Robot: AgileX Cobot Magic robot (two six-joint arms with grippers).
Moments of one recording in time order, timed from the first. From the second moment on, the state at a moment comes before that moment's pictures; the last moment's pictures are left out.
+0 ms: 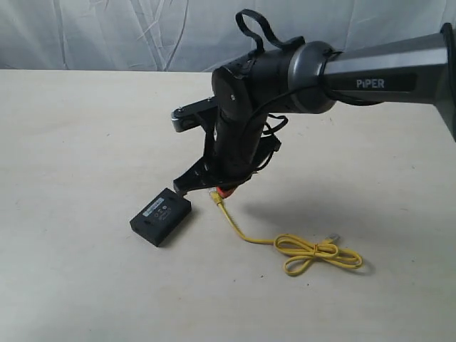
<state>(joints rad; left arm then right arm) 0.02 0.00 -0.01 -0.05 0.25 0.03 0.74 2.08 -1.46 0.01 0.82 0.10</state>
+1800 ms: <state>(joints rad) 0.02 0.00 -0.01 -0.02 0.23 0.03 0.74 2.00 -1.47 -0.01 1.01 -0.08</state>
